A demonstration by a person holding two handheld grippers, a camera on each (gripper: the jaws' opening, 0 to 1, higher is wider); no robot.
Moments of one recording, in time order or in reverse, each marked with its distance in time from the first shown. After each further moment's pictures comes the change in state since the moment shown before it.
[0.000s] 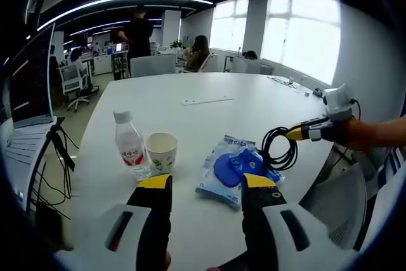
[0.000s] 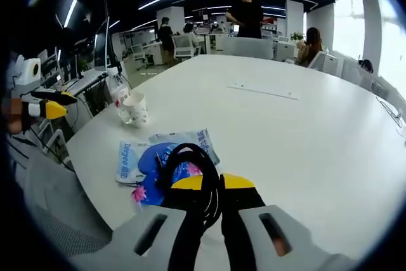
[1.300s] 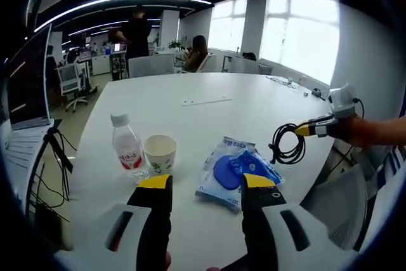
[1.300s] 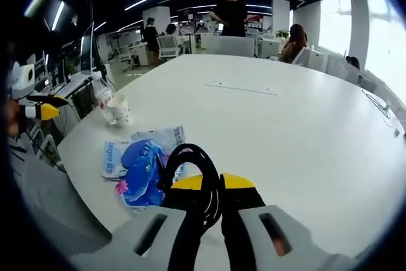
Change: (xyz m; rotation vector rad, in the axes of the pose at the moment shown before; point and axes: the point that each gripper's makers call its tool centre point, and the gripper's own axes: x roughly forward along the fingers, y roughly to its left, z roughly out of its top) left arm 0.007 -0.001 0.004 0.003 0.001 -0.013; right arm -0.024 -0.044 -0.012 0.052 0.016 -0.097
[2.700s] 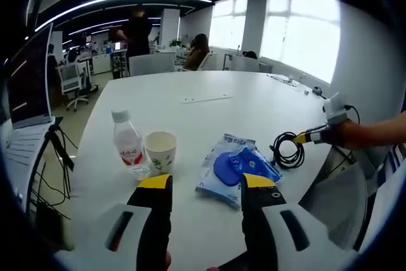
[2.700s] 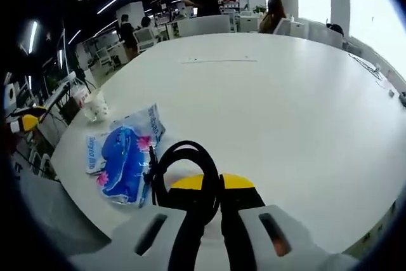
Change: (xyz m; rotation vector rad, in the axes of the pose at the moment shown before) left arm -0.005 -0.001 -0.006 -0.001 0.013 0.009; right arm 0.017 -0.030 -0.052 0.167 0.119 -0.065
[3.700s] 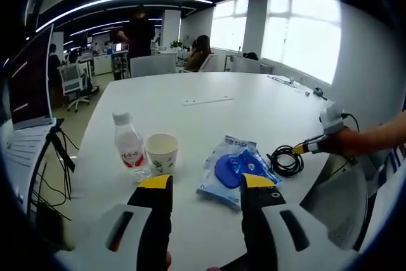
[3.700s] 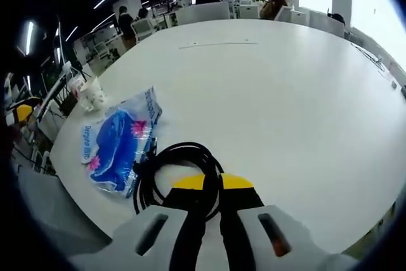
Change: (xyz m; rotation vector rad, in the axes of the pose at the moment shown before) left arm 0.002 0.001 0.004 0.001 -0.009 0.006; right arm 0.015 0.004 -0.027 0.021 0.068 0.009
